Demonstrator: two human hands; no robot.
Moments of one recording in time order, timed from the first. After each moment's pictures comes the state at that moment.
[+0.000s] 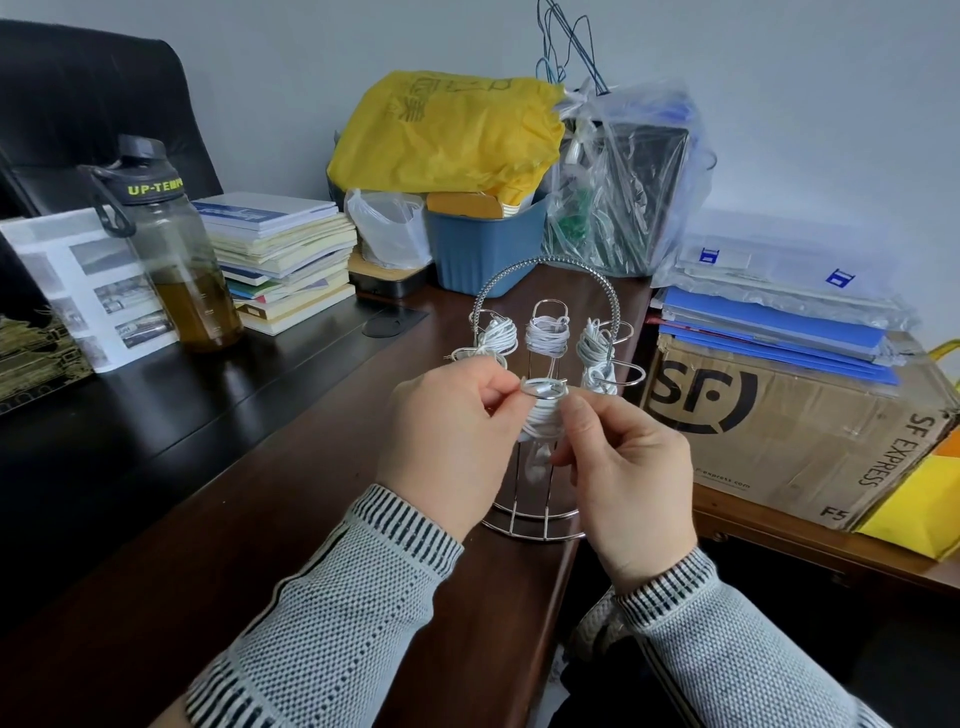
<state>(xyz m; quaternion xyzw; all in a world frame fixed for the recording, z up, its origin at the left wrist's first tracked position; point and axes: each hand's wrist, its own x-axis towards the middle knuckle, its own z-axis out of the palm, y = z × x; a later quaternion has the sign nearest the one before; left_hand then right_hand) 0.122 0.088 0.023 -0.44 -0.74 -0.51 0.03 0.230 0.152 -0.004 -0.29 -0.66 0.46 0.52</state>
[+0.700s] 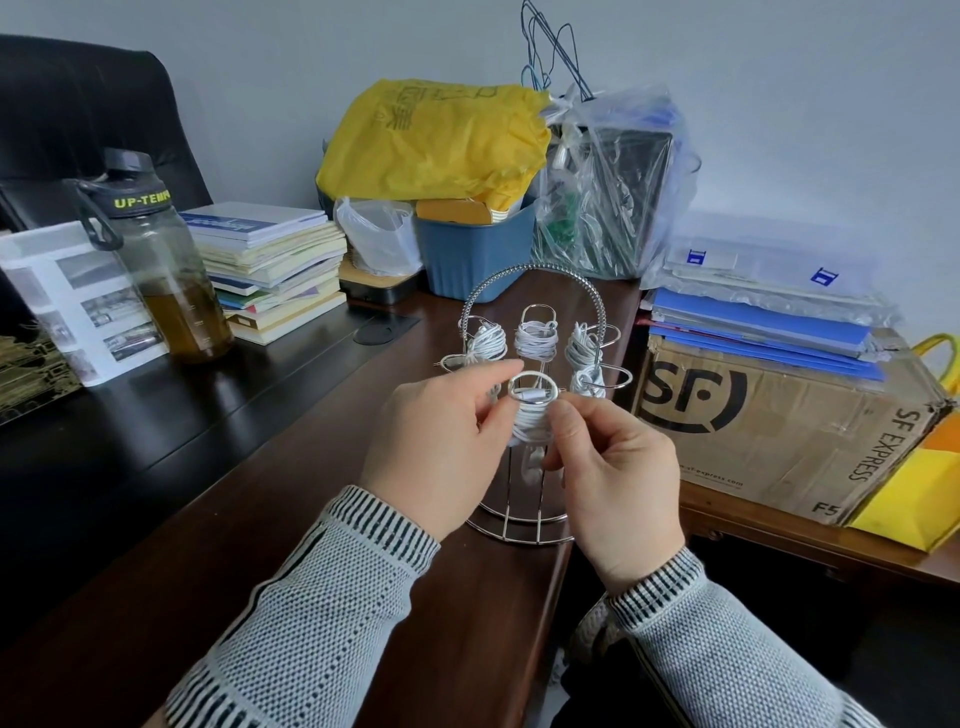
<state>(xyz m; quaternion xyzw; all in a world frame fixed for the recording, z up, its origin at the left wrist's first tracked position) 0.118 0.082 0.031 -0.51 -0.76 -0.41 0.03 0.231 0.152 -0.004 -0.29 -0.68 0.44 0.51</state>
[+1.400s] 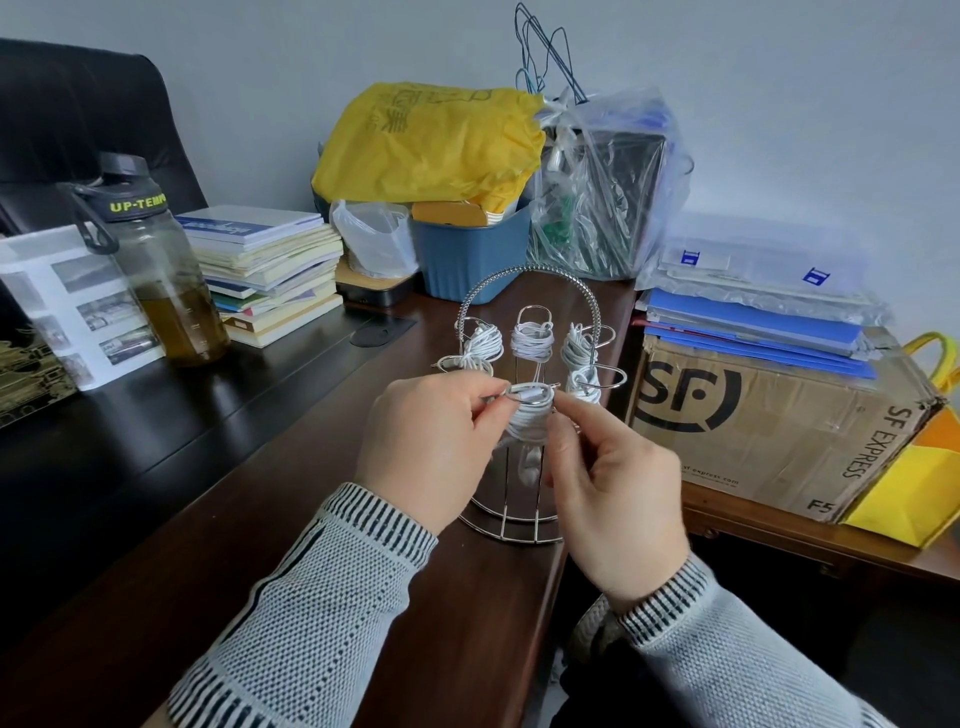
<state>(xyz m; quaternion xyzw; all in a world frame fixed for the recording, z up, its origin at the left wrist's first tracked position) 0.114 0.084 0.031 -0.52 -0.75 -0.41 0.08 0.237 0.150 -0.008 -0.27 -0.77 0.19 0.54</state>
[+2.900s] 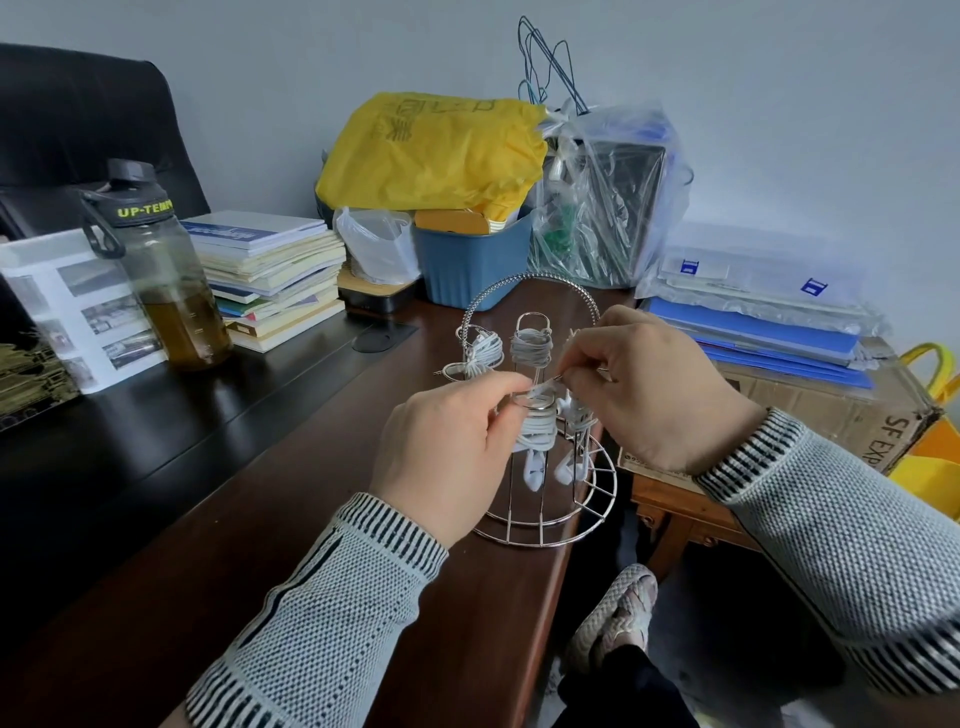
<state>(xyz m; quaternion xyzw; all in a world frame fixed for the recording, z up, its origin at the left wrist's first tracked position) 0.118 0.085 0.028 -0.56 -0.73 -0.39 0.13 0.244 0.200 0.071 -0.24 -0.93 0.04 0.27</state>
